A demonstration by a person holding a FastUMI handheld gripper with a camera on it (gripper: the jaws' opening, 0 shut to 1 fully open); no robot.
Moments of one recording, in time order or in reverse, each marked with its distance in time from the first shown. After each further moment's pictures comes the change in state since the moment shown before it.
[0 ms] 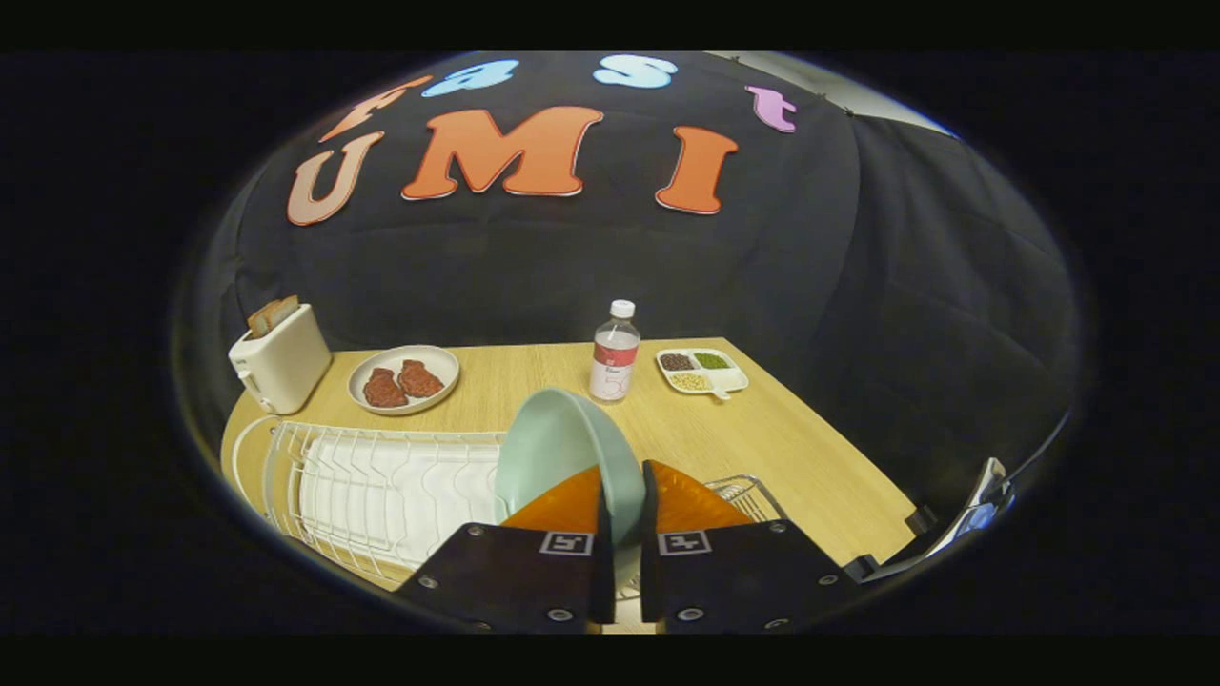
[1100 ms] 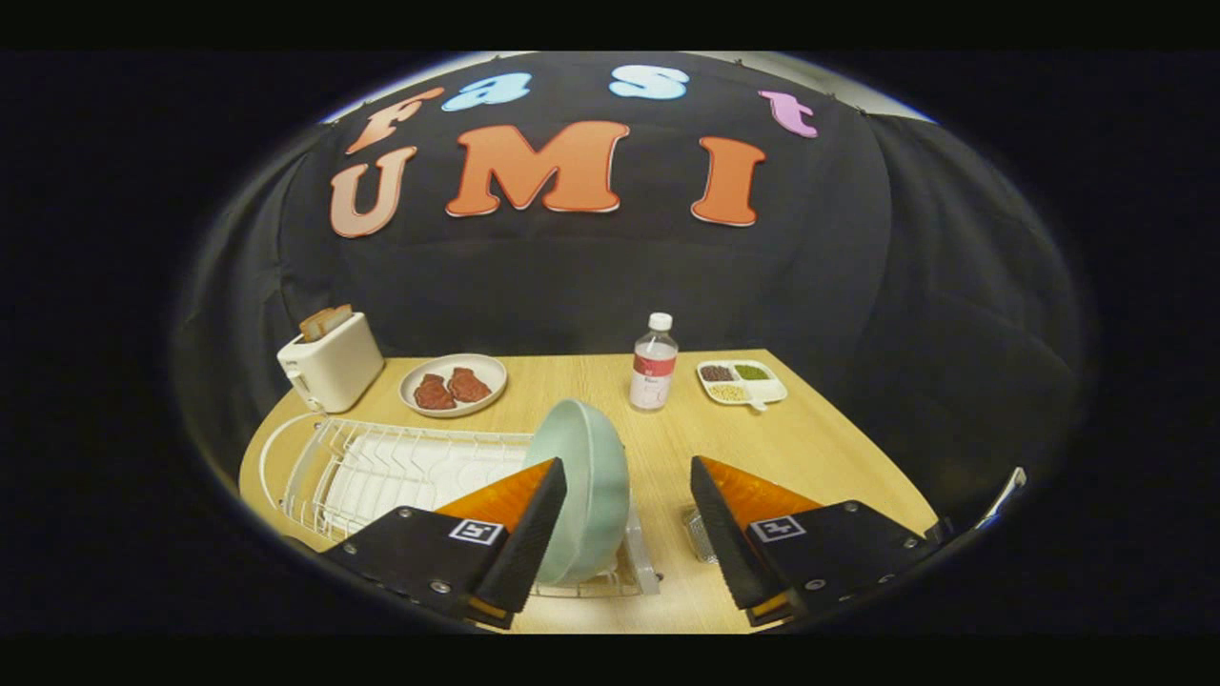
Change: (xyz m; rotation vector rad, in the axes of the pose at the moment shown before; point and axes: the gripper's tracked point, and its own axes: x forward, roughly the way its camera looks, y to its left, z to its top) arm -0.005 0.011 -0.008 0.003 0.005 0.173
